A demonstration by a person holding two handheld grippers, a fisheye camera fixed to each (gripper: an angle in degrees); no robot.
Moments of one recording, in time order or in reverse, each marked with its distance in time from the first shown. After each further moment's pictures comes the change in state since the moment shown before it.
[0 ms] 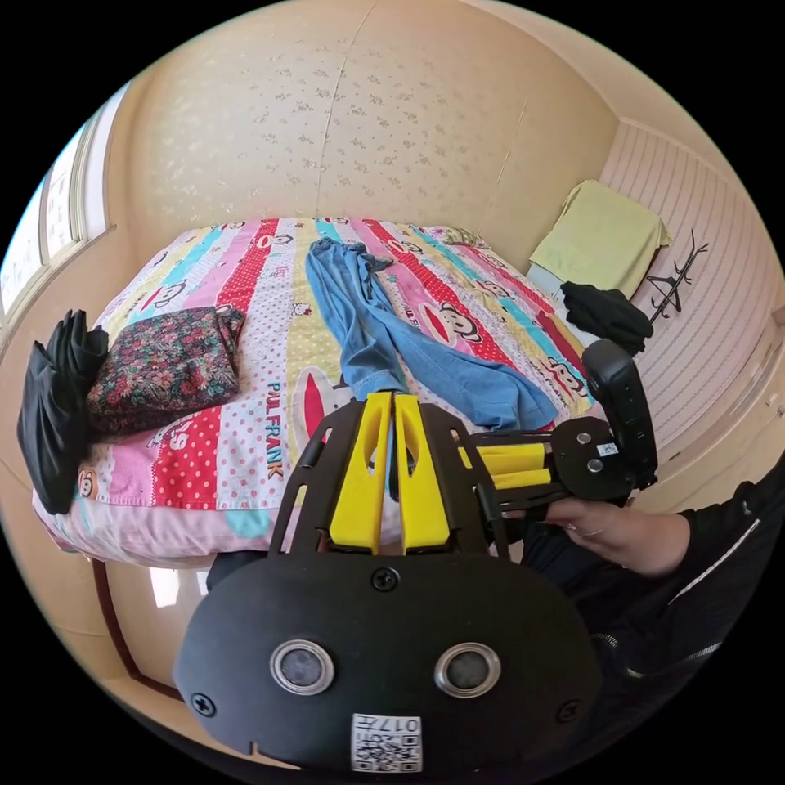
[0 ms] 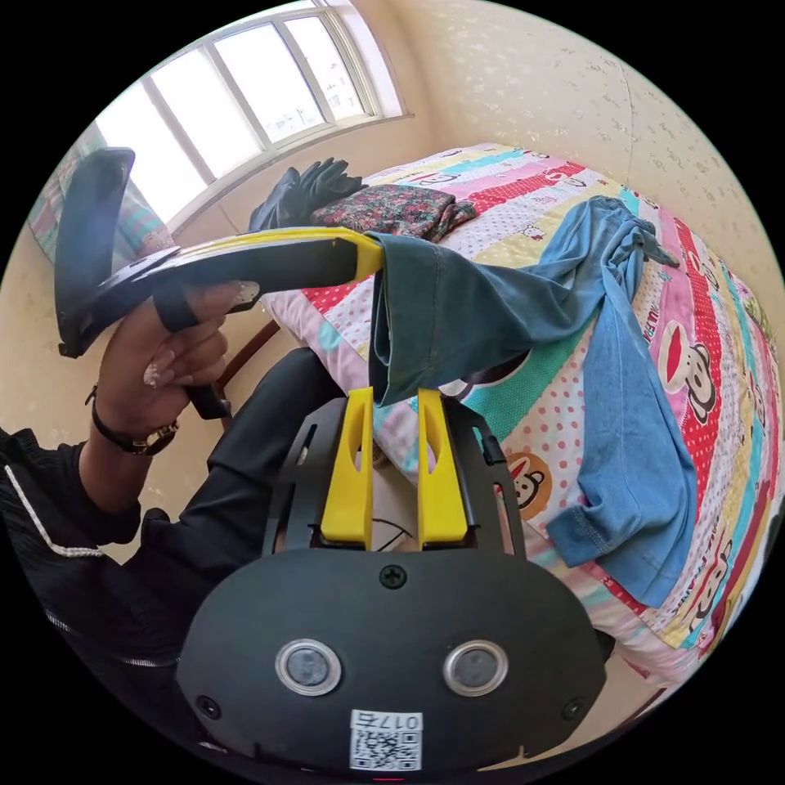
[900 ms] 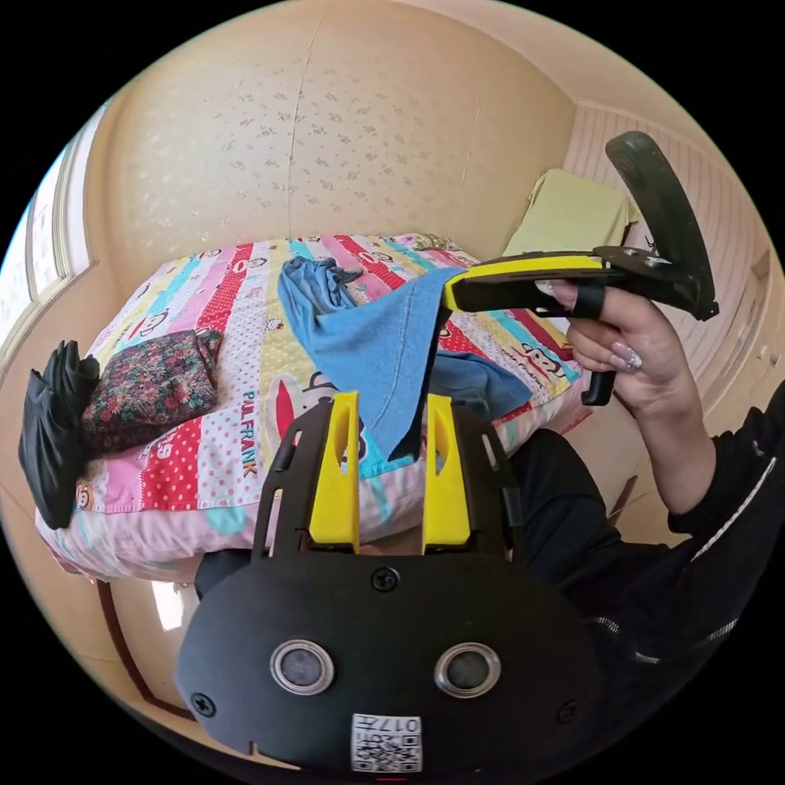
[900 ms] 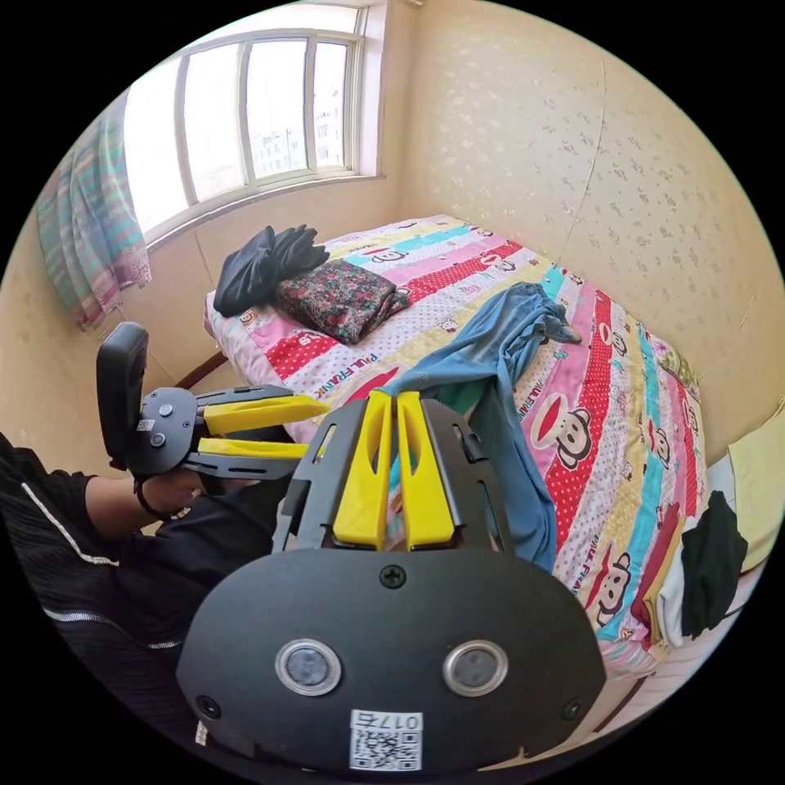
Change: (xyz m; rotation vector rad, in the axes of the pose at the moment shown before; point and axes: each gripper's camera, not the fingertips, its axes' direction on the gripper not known) left arm 0.049 0.027 -0.009 0.059 0.096 0.071; right arm -0.043 -0.021 -0.152 0.160 0.210 -0.067
